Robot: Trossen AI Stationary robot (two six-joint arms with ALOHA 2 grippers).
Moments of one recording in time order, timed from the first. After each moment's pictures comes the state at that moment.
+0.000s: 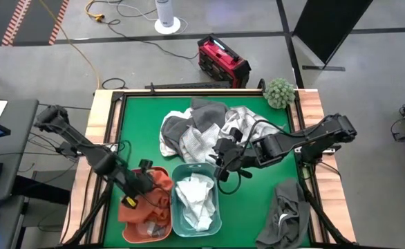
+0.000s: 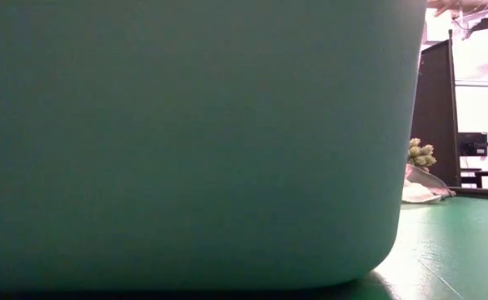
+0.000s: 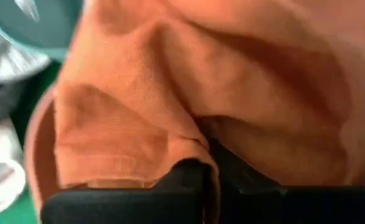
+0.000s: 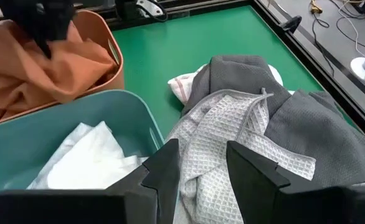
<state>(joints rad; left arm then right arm) -0.64 1.17 0.87 -0.70 -0.21 -0.31 0.31 1.59 1.51 -0.70 0.55 0.44</state>
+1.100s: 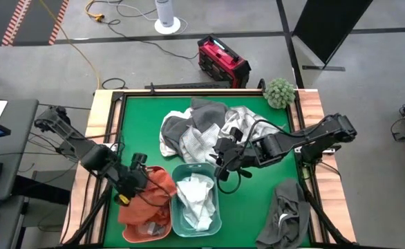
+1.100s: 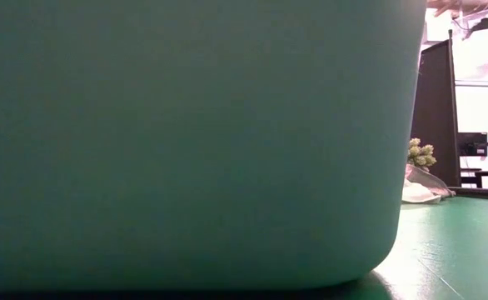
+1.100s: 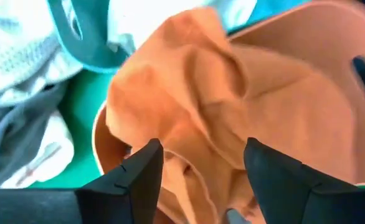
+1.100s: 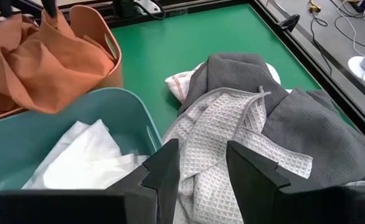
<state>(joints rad) -0.66 1.19 1.20 -1.07 -0.20 -0.33 0.30 1.59 1.51 -0.71 0.55 0.44</state>
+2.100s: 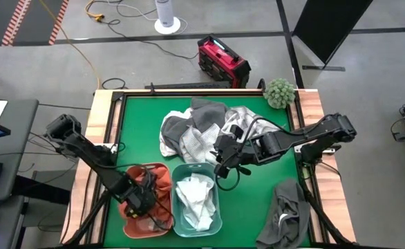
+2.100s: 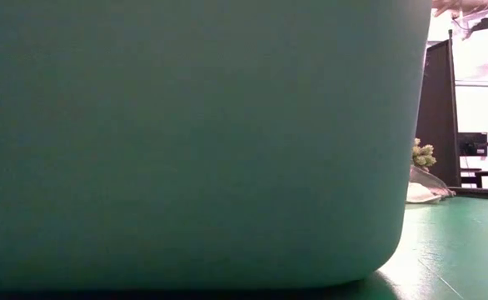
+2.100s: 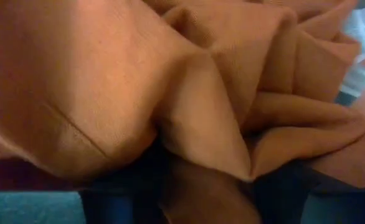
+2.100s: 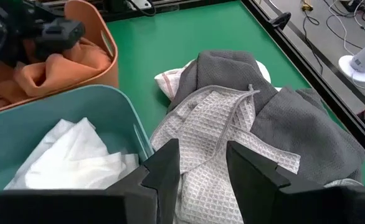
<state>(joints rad) -0.74 1.45 0.93 -0.77 -0.21 -0.22 0.28 1.59 1.51 -0.73 0.55 0.41</state>
